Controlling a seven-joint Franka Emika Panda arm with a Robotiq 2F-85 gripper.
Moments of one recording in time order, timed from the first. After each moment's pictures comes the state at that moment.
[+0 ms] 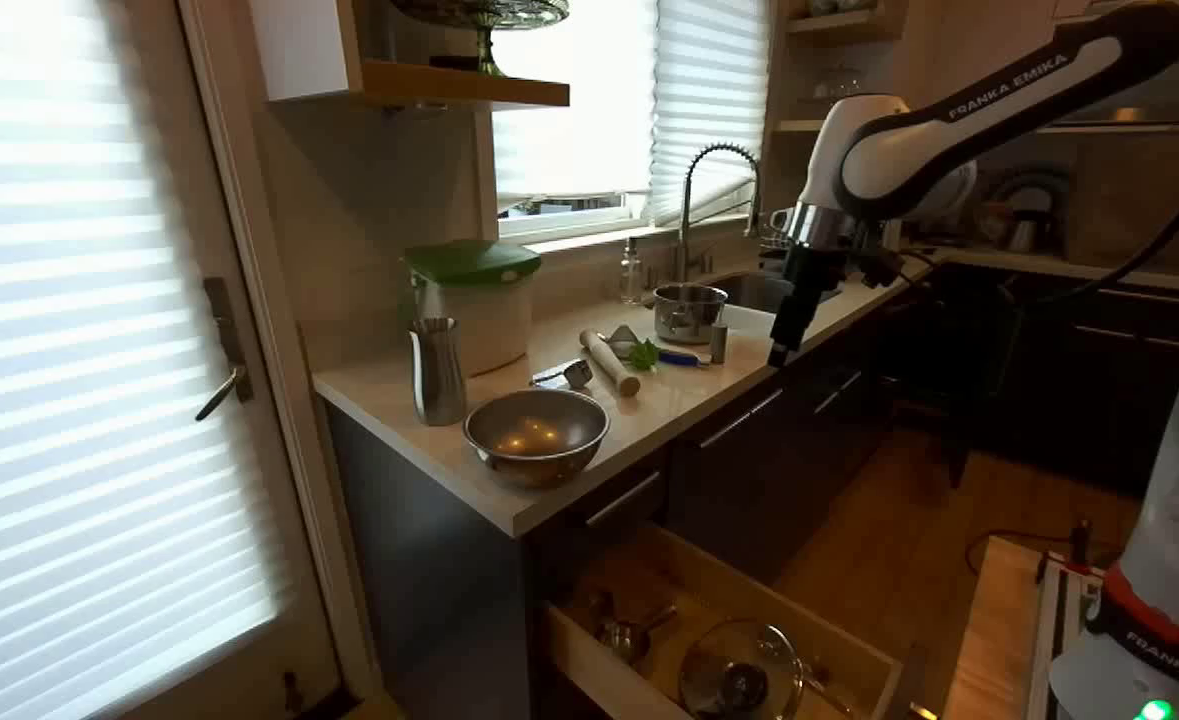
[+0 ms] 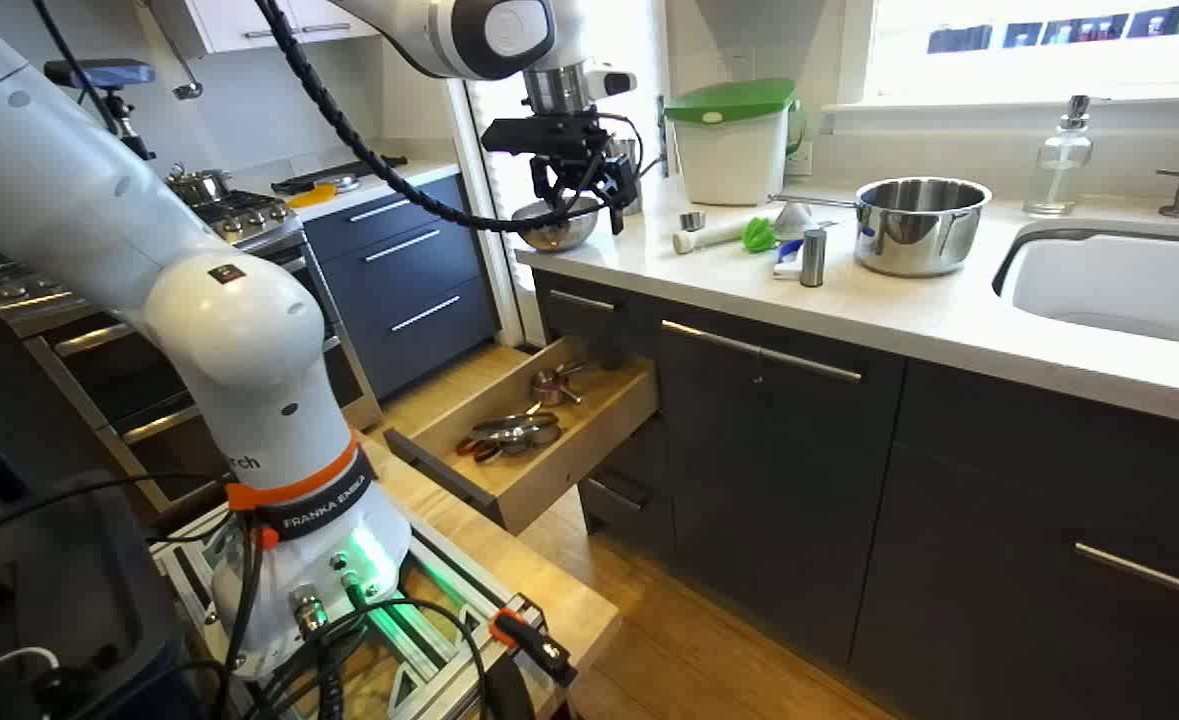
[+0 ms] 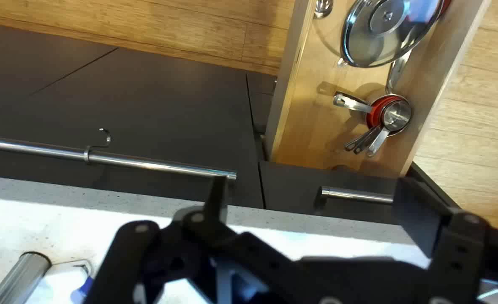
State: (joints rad) arm 0.01 -0.43 -0.17 -2.54 0.02 2.26 -0.34
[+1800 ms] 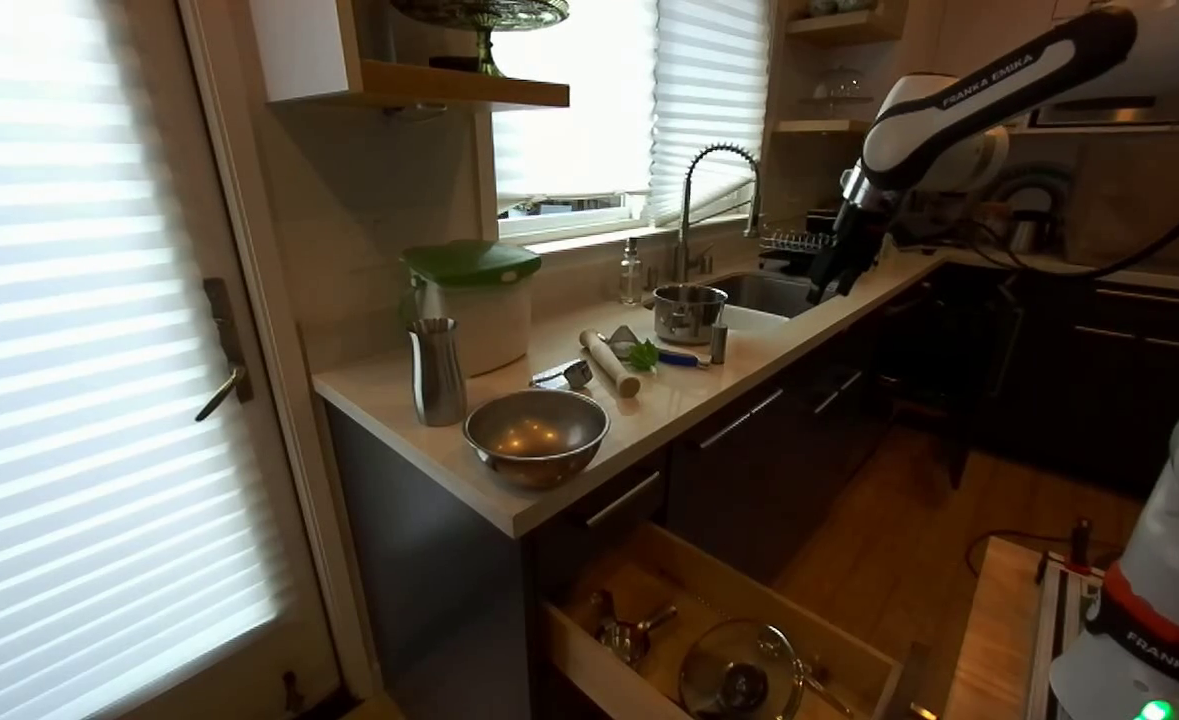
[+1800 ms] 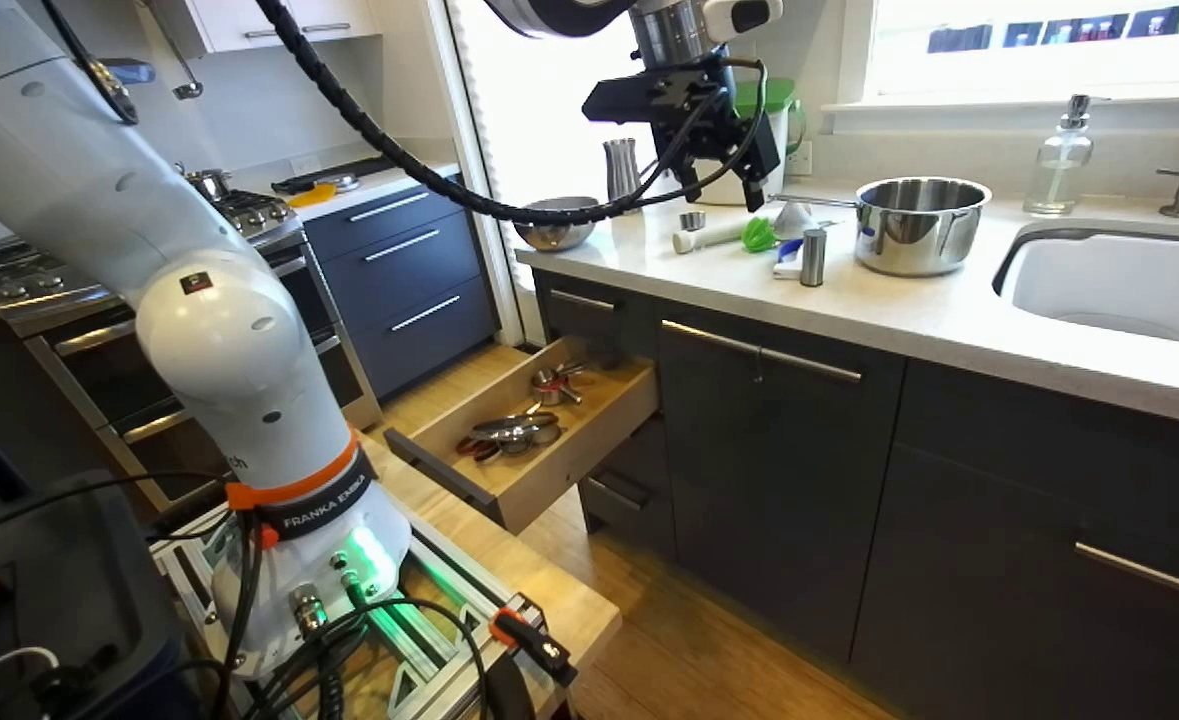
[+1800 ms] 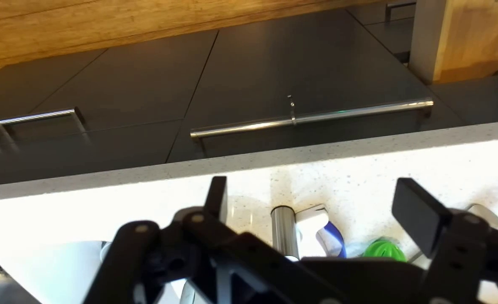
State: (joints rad) arm -0.20 -0.33 -0.32 -2.36 -0.04 2.35 -0.32
